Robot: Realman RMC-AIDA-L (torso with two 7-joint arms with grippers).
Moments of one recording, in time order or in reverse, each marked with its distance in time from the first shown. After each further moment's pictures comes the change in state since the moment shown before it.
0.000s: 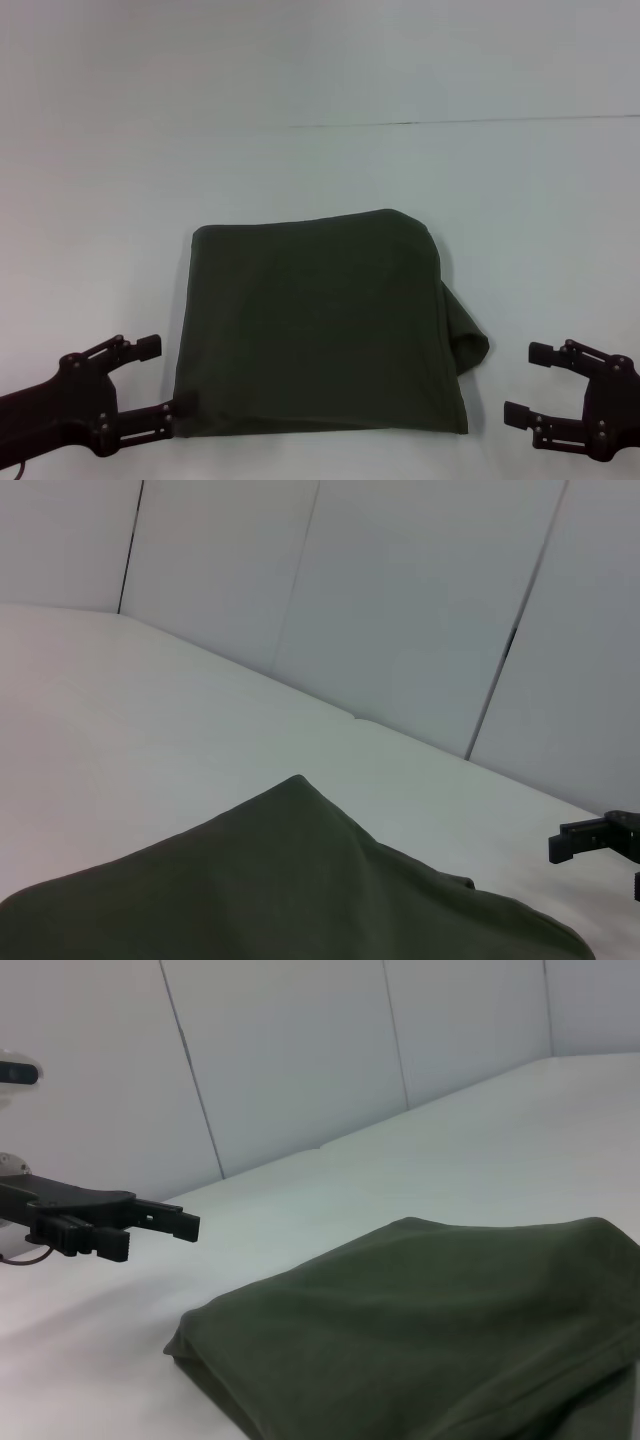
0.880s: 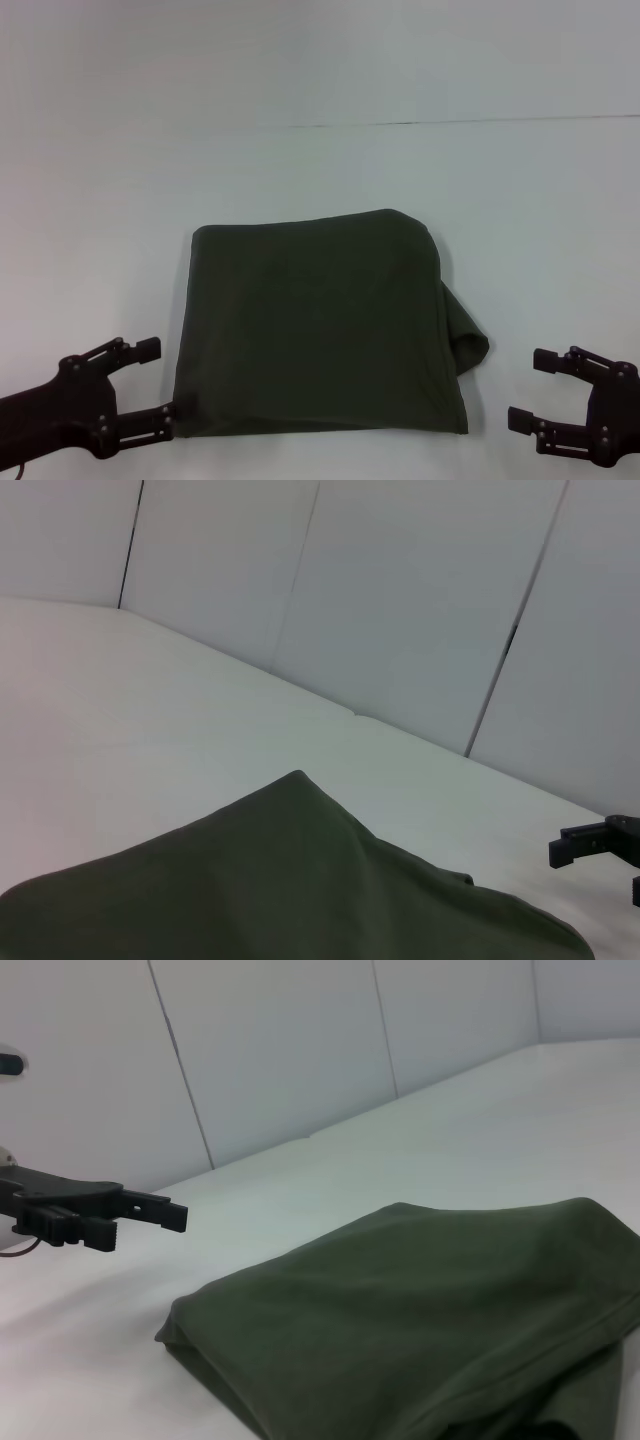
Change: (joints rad) left arm 0.002 0.000 0.000 0.002 0.005 0.001 -0.005; right arm -0.011 -0.002 -0.001 0.003 -0.003 0.013 0.000
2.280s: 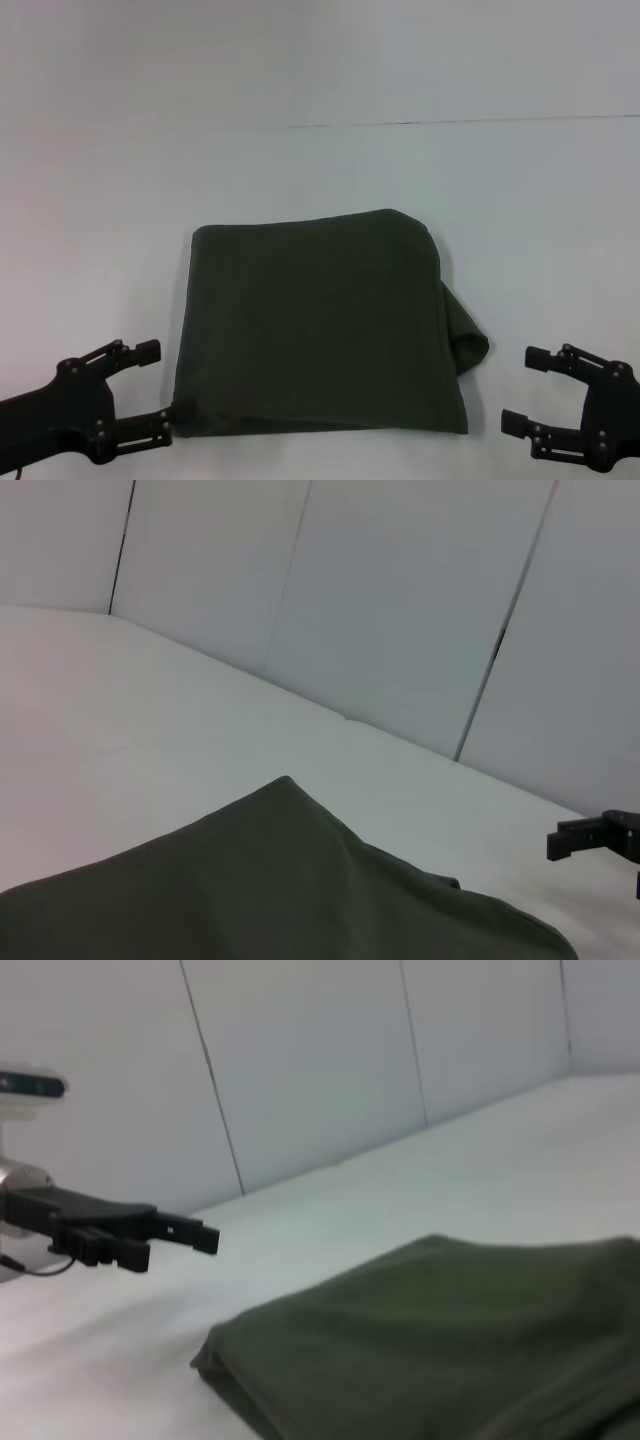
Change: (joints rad) left arm 0.009 -0.003 0.002 0.016 -0.005 0.025 0.000; right arm -0.006 0.007 -0.001 0.007 0.029 -0.054 -0.050
